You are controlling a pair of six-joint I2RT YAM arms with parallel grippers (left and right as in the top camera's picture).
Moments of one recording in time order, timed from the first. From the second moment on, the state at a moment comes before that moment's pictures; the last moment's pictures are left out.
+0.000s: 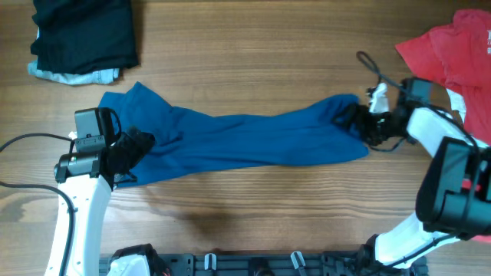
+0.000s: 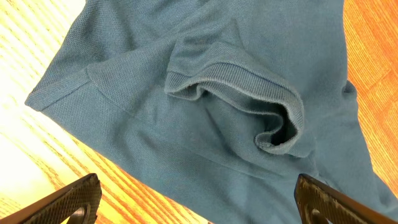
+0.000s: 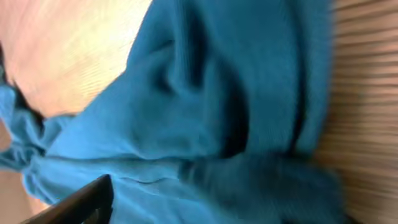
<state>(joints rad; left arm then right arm) 0.17 1.18 0.80 -0.82 -0.02 -0.68 -0.24 1.84 0.98 -0.53 -0.65 0.09</state>
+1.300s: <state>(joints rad) 0.17 1.29 0.80 -0.83 0.05 -0.68 0.49 1.71 1.21 -0.83 0.05 0.52</state>
